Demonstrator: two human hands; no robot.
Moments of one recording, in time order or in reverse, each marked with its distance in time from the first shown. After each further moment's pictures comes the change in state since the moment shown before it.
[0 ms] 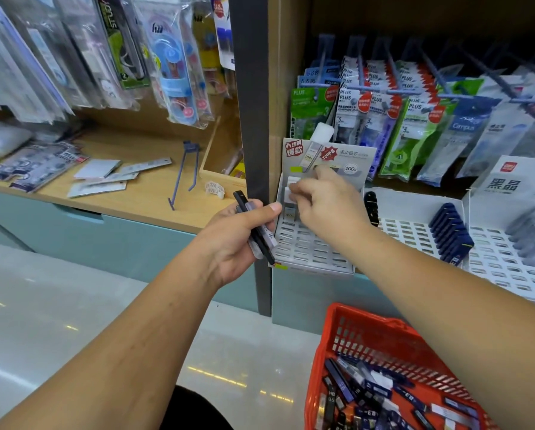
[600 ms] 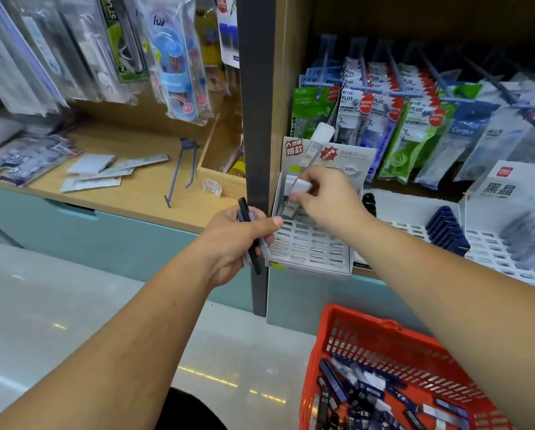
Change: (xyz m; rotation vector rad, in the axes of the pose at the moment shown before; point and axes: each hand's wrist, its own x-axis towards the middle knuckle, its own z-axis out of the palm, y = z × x) left_hand 0.000 -0.003 -0.008 0.412 0.061 0.039; right_hand 0.016 -0.001 -0.008 0.372 -0.135 0.246
